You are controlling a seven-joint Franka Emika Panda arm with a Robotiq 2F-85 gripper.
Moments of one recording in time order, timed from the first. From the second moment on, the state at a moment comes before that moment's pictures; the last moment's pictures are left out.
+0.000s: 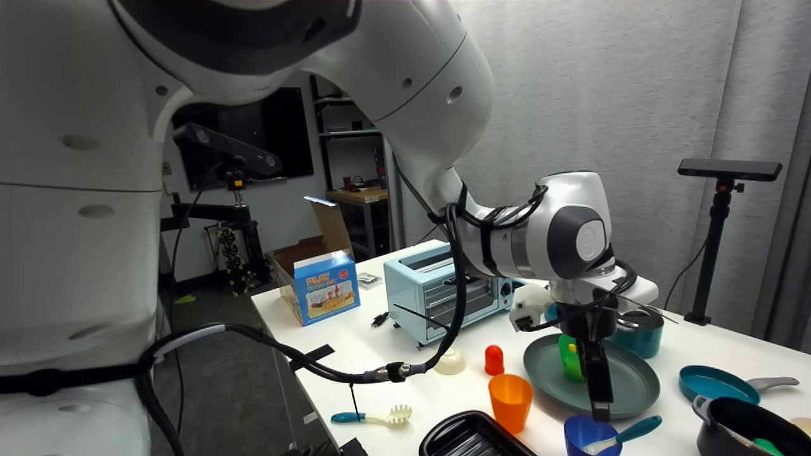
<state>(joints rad) 0.02 0.26 -0.10 -2.14 -0.27 2.41 1.06</state>
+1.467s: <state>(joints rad) 0.10 0.15 -0.04 -2.28 -0.31 2.41 1.03</state>
